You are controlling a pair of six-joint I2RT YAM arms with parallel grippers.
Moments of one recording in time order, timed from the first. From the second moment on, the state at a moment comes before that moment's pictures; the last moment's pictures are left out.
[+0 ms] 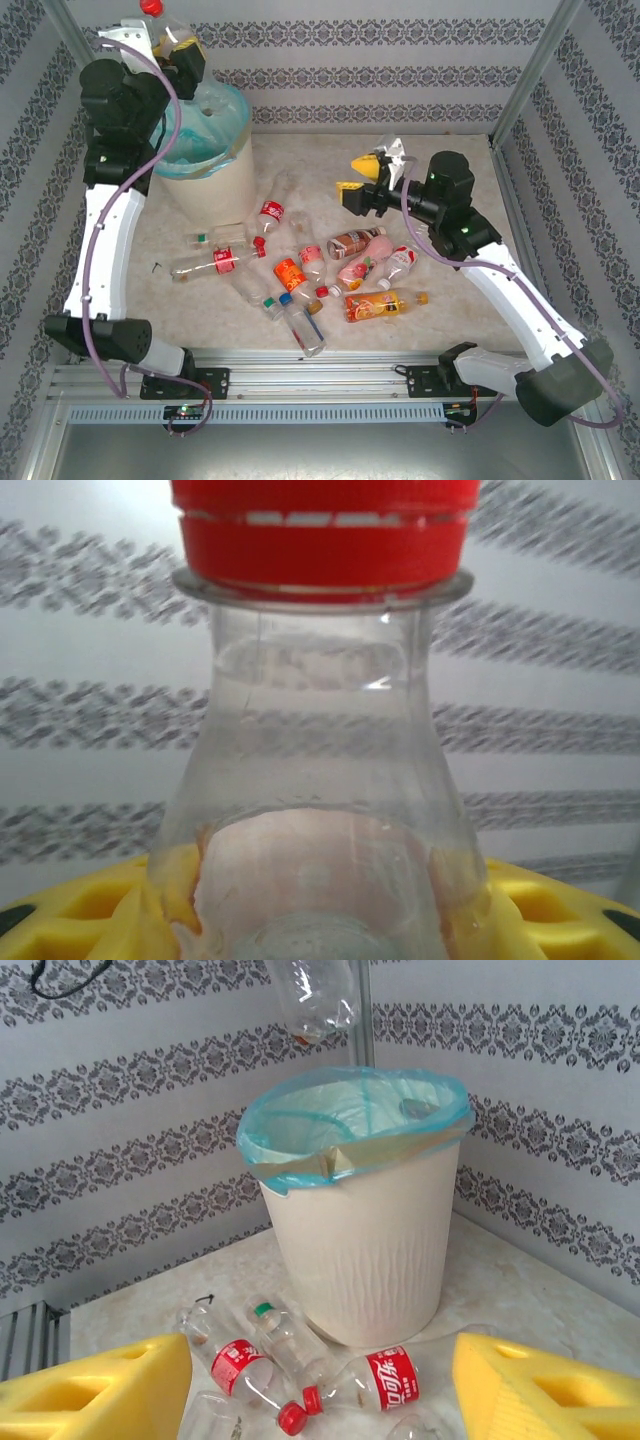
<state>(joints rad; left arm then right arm) -0.03 1.49 1.85 -0.21 0.16 -0.15 0.42 1.16 1.12 -0.07 -0.63 0.07</state>
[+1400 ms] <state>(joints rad) 0.05 1.76 1.74 -0.27 0.25 -0.10 0.49 1.14 1.06 -0.10 -0.56 -0.01</state>
